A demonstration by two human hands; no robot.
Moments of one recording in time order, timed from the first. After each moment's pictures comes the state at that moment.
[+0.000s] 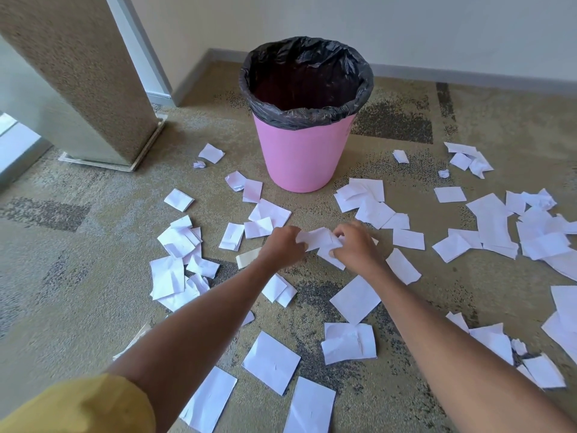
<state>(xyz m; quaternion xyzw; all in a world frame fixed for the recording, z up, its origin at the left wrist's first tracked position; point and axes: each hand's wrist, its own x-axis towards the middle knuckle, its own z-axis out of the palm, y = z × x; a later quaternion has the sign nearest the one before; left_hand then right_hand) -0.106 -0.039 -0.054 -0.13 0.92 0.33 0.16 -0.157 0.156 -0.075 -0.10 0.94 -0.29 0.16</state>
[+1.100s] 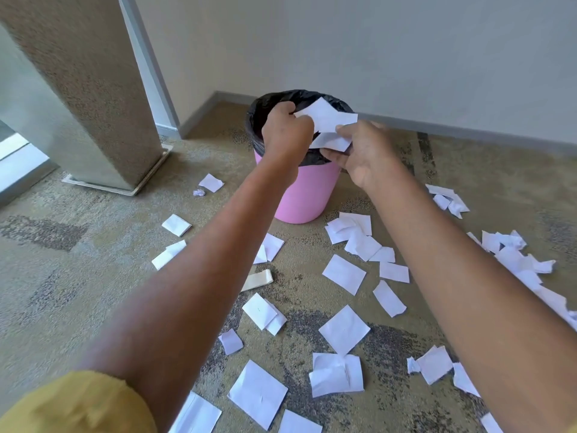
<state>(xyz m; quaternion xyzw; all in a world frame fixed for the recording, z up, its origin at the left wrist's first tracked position) -0.215 -0.040 0.183 -0.23 0.69 0.67 -0.16 -0.256 0.092 0.174 0.08 0.60 -0.79 0.10</state>
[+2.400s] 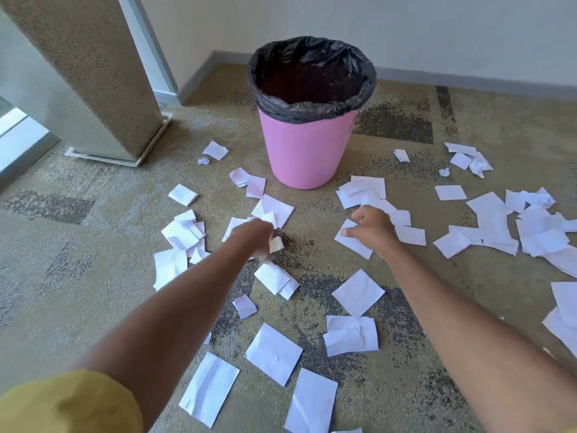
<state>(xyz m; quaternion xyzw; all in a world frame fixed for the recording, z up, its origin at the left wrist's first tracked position) -0.095 -0.105 -0.040 -0.06 0.96 0.06 0.28 -0.184 0.173 -0.057 0.01 0.94 -0.30 0.18</state>
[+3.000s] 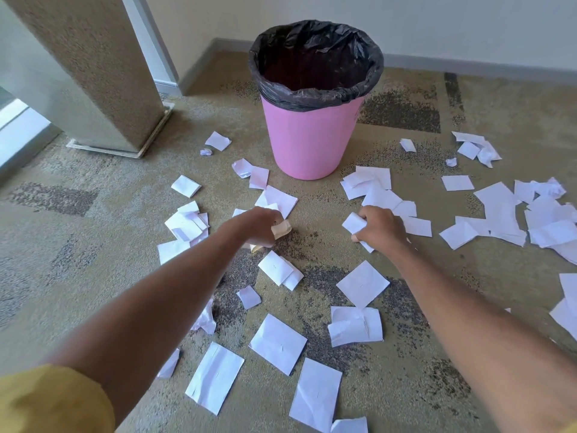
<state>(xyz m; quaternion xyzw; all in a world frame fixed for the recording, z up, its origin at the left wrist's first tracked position) -0.095 -0.115 -0.026 0.00 0.95 0.14 0.28 -0.172 0.180 -0.063 -0.08 0.97 -0.15 0.15</state>
